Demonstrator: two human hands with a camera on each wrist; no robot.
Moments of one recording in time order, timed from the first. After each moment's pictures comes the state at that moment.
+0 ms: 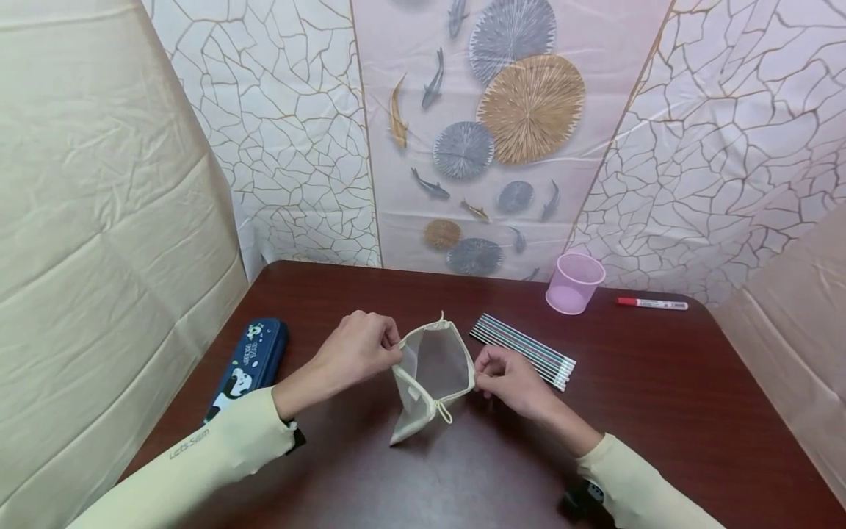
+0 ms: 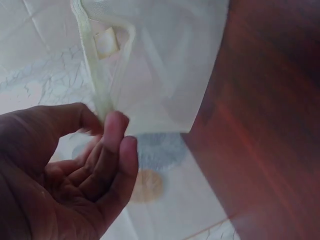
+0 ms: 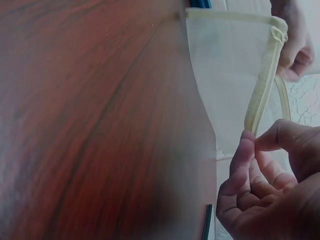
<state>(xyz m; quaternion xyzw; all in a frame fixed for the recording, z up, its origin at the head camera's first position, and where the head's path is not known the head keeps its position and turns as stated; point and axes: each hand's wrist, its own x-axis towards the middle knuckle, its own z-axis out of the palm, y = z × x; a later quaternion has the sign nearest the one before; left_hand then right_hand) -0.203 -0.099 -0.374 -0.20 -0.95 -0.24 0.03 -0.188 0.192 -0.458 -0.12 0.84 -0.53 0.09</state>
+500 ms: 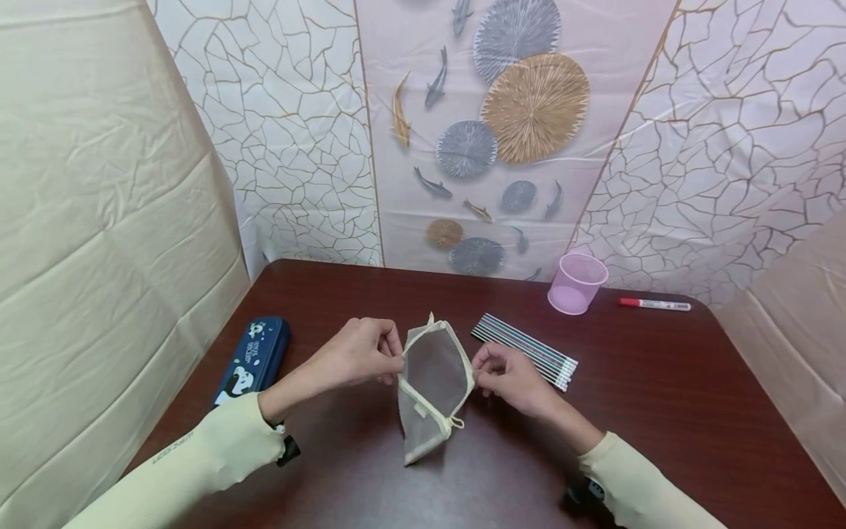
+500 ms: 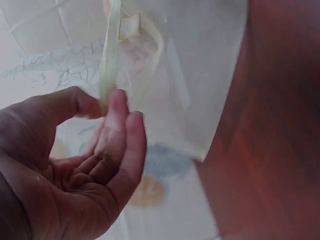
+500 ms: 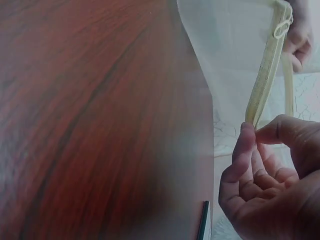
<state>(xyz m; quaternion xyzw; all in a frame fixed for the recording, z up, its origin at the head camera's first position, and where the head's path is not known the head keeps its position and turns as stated) -0.193 -0.106 -0.368 -0.18 -0.90 -0.38 -0.12 -0.192 0.193 -0.456 -0.16 0.83 -0.52 0.08</state>
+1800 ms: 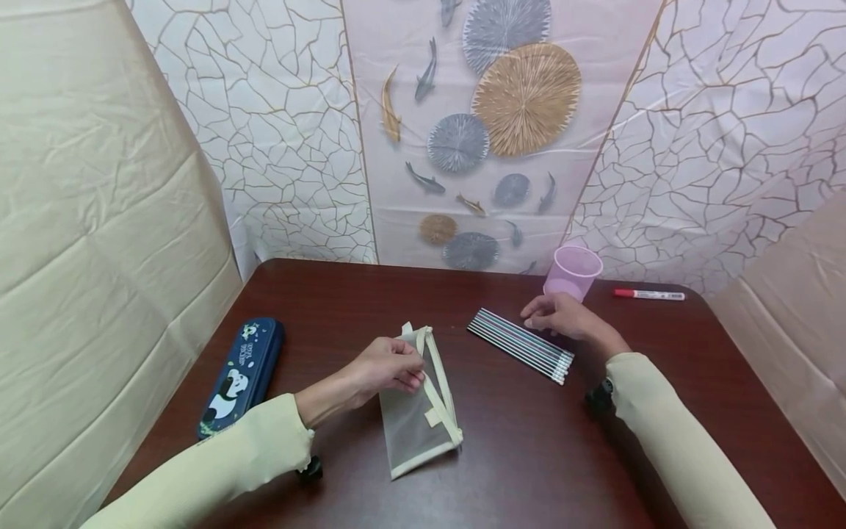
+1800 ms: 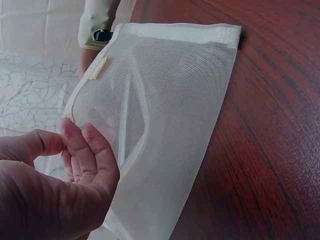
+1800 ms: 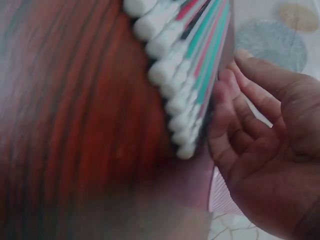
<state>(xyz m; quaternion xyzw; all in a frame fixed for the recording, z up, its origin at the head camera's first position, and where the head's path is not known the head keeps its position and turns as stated) -0.204 -0.073 -0.429 -0.05 -0.70 -0.65 -0.28 -0.308 0.319 -0.458 -0.14 0.90 -0.39 0.14</state>
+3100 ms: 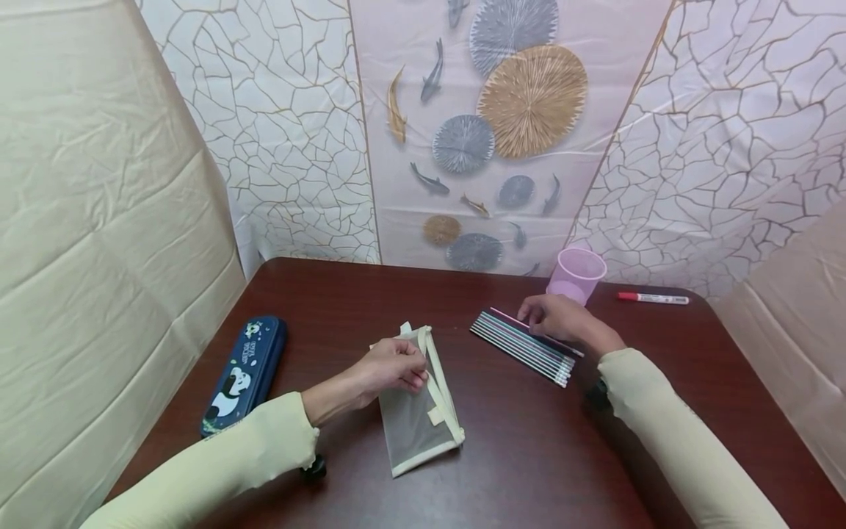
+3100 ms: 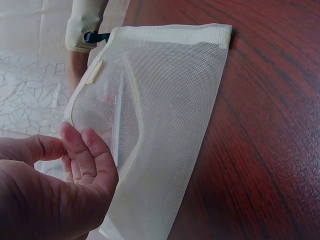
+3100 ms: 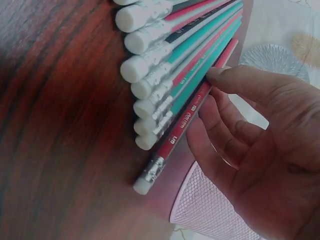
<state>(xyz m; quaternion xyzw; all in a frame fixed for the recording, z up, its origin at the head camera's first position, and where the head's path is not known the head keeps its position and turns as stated) -0.208 -0.071 -0.437 -0.04 -0.71 -0.65 -0.27 -0.311 0.302 -0.448 -0.16 0.95 -0.22 0.12</state>
